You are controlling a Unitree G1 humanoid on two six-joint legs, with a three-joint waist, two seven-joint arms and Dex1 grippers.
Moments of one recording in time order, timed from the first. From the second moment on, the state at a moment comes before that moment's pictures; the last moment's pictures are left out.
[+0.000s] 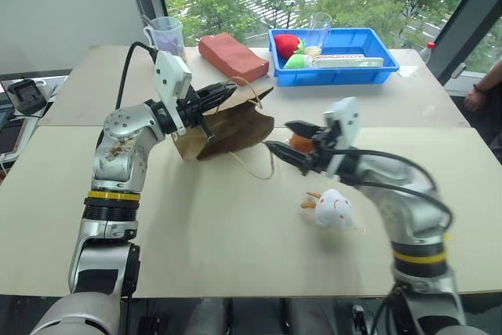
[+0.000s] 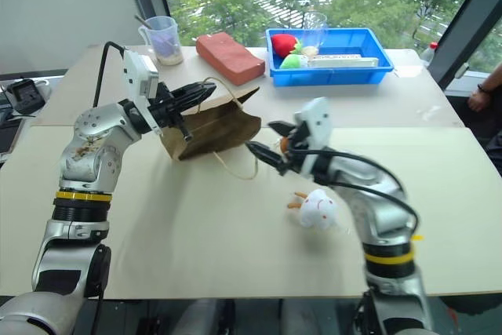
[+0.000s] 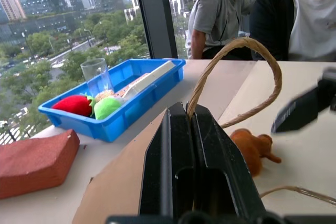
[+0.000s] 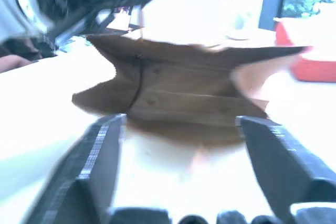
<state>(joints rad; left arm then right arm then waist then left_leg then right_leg) -0.77 0.47 0.04 0.19 -0.38 0.22 -0.93 -0.45 -0.51 -0.09 -0.39 0.54 0.78 0.71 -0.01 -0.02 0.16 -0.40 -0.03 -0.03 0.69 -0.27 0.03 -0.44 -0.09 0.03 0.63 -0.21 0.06</state>
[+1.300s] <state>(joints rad) -0.75 0.51 0.03 0.13 -0.39 0.27 -1.03 -0.50 -0.51 -0.05 -0.41 0.67 1.01 0.64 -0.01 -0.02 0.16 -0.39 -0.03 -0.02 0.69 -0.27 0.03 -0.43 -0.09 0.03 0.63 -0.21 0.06</state>
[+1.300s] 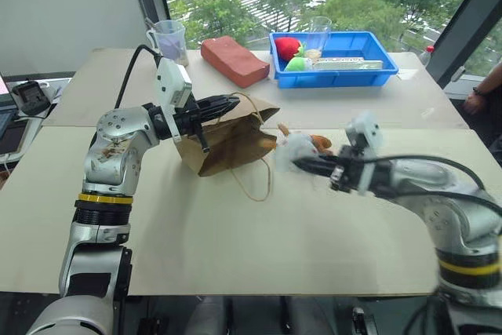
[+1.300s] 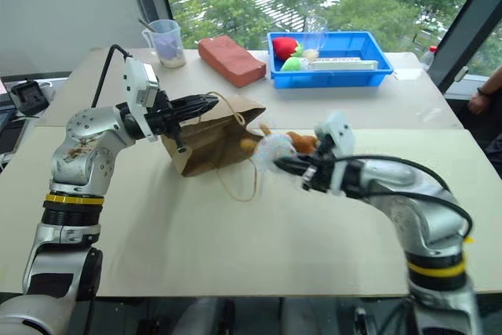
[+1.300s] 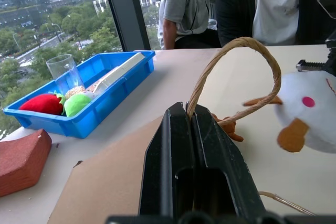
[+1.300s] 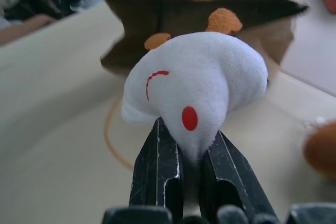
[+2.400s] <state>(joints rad) -0.76 0.49 0.02 0.09 -0.40 0.30 -1.02 -0.61 -0.33 0.13 -0.09 0.34 0.68 0.60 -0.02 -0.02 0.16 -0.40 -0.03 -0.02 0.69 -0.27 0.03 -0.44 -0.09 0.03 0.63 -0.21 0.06</state>
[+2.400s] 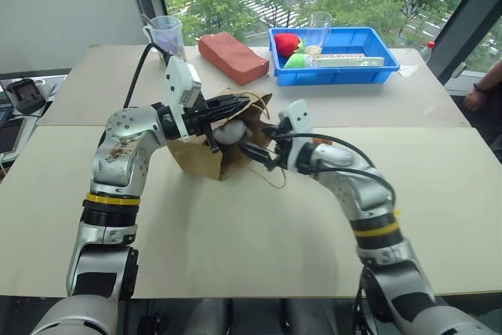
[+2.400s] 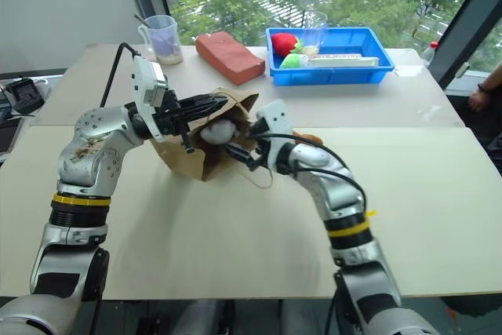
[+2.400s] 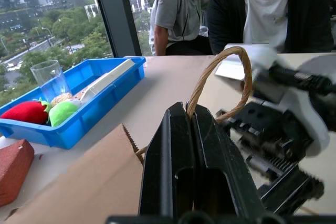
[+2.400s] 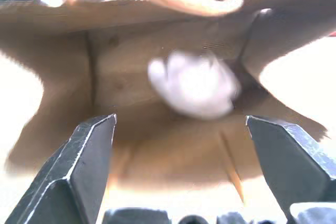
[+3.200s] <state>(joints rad) -0.77 0.60 0.04 0.09 -0.45 0.34 -1.14 -0.70 -0.50 0.08 0.49 0.13 0.30 0.72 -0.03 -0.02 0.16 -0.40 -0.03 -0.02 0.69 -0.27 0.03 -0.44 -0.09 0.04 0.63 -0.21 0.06</state>
